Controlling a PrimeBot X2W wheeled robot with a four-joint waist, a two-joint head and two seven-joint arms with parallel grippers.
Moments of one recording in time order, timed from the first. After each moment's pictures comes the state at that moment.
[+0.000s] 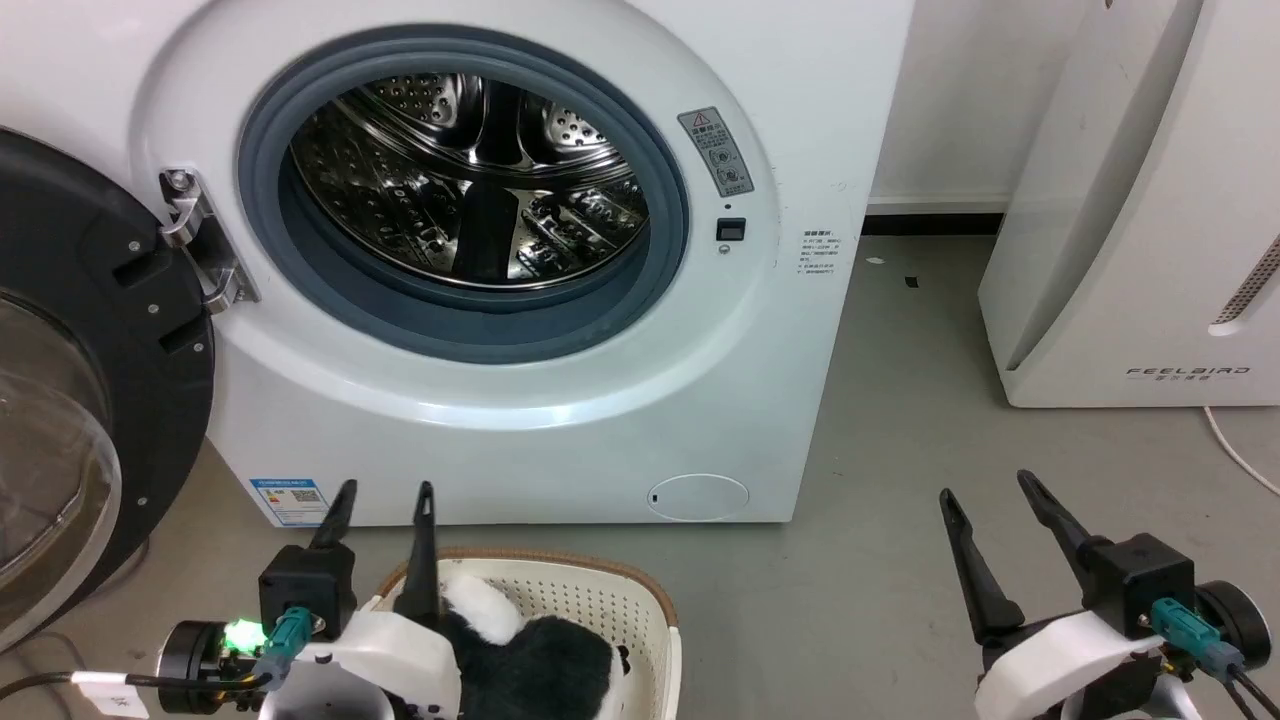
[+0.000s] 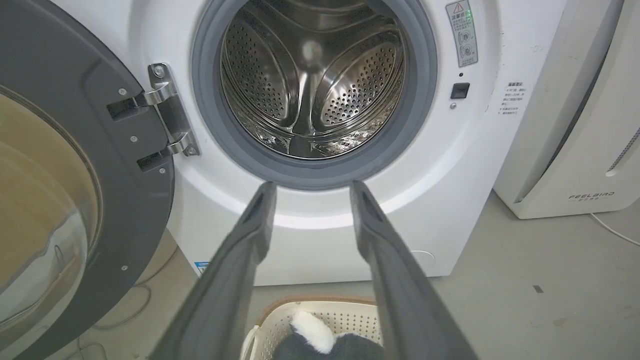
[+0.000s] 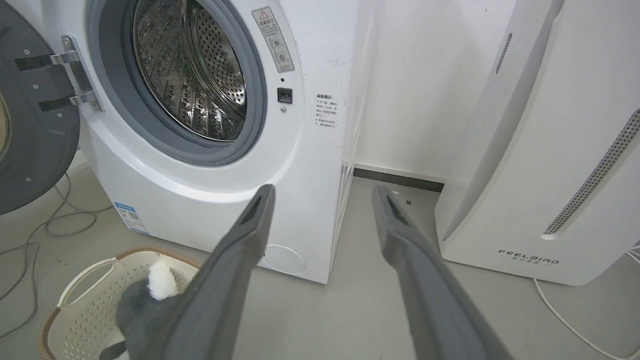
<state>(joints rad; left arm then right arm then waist) -0.01 0.05 -0.01 0.01 0.00 0.01 0.00 -0.01 -0.05 0.00 0.00 0.01 0.13 0.00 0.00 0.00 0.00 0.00</state>
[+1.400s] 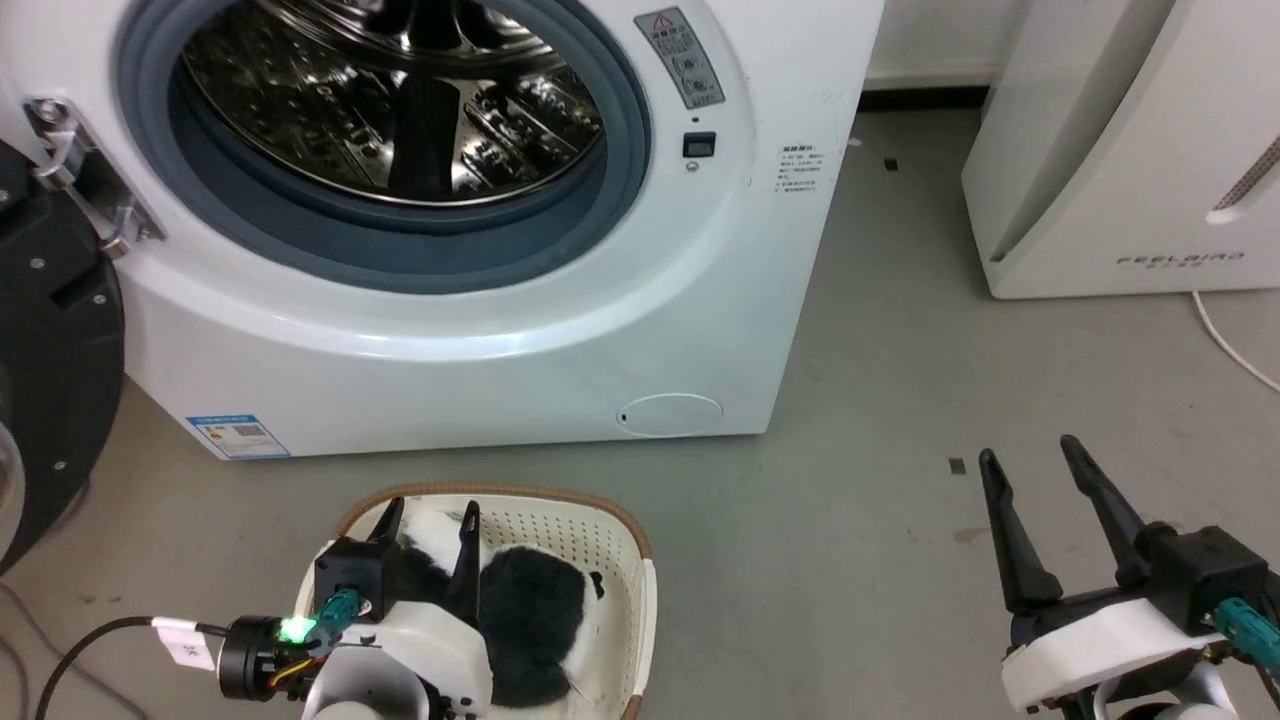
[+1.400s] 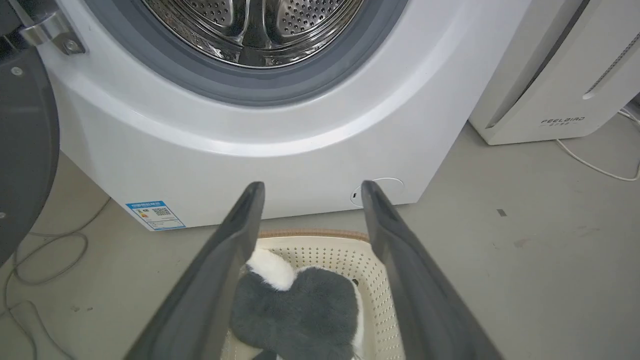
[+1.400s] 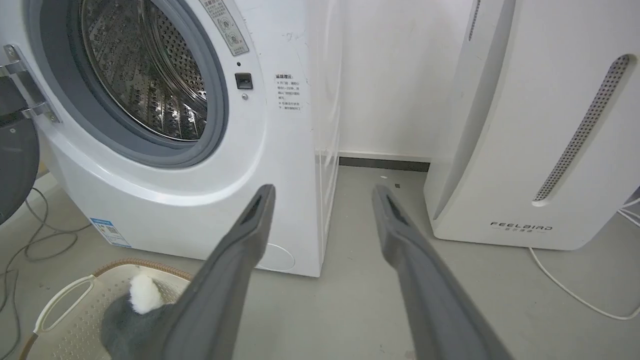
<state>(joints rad) -0.11 0.06 -0.06 0.28 -0.06 0.00 -0.08 -0.03 -0.05 -0.04 -0.02 0.07 0.13 -0.08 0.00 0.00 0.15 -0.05</state>
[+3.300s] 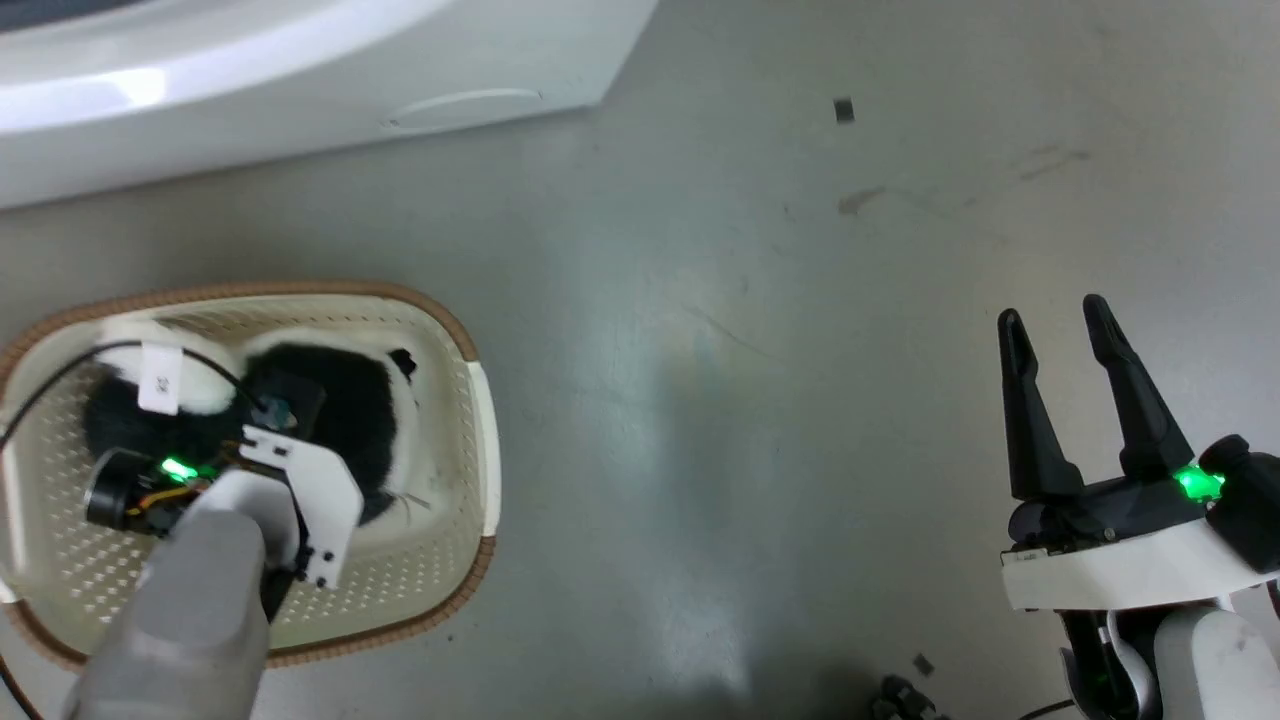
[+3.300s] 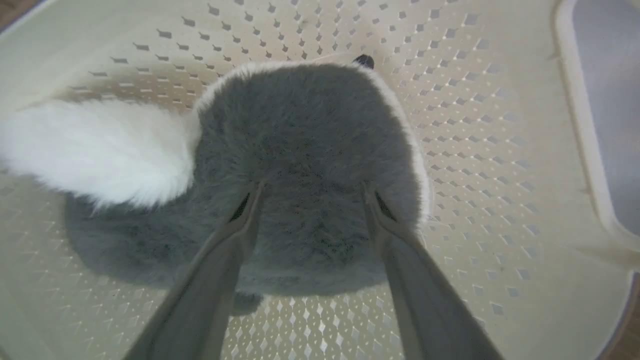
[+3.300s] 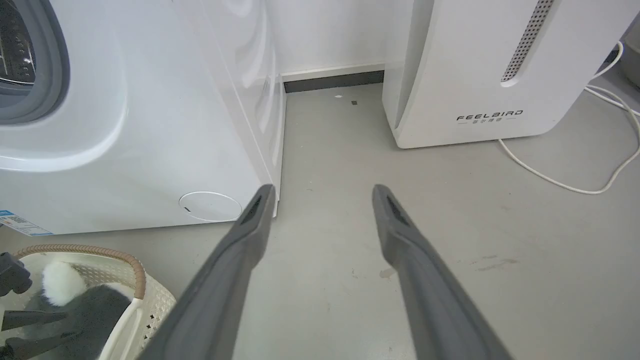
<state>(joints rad) -0.66 0.32 -0.29 0.99 -0.08 -0.08 0.06 -0.18 -0.05 0.00 -0.07 0.23 0.13 -0.20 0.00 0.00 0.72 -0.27</state>
